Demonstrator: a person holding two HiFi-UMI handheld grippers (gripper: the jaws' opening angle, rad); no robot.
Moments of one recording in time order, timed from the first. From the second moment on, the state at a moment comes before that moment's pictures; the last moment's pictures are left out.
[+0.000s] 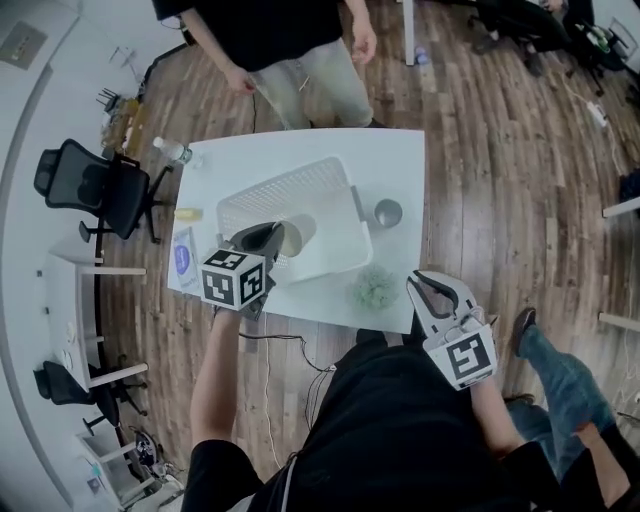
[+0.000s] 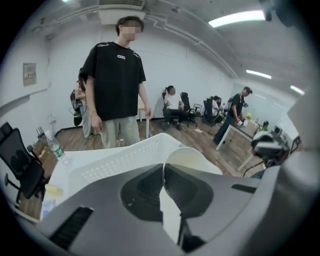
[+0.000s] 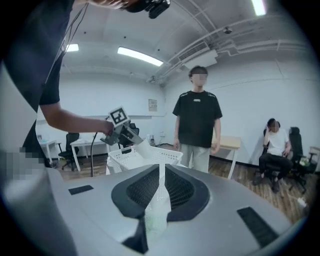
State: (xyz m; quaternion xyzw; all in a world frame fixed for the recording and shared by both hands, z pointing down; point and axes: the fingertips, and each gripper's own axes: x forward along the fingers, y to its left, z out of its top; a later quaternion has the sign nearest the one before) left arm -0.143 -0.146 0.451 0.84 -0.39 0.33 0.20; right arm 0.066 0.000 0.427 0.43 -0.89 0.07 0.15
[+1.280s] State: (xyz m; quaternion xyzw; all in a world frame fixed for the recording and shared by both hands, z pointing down) left arm -0.004 -0.001 0.425 0.88 -0.30 0.11 0.35; right arm 0.077 0.000 0.475 0.40 -0.91 0.04 0.11
